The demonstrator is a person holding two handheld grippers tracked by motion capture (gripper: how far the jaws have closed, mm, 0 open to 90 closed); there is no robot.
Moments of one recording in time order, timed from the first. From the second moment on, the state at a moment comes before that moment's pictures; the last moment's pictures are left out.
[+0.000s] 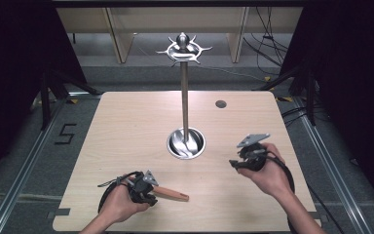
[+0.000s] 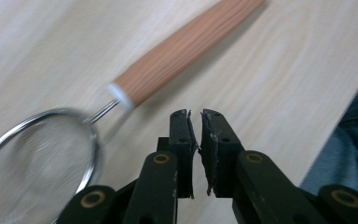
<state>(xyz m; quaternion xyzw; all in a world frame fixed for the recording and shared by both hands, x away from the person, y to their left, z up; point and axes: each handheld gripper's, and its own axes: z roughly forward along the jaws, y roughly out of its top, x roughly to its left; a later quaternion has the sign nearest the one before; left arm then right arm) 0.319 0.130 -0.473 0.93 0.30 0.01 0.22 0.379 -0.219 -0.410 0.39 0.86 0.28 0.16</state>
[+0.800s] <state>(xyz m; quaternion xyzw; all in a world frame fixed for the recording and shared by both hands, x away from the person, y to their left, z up) 0.321 0.105 -0.472 0.94 0.27 -0.01 0.22 0.332 -0.283 -0.457 0.48 0.81 0.30 0.14</state>
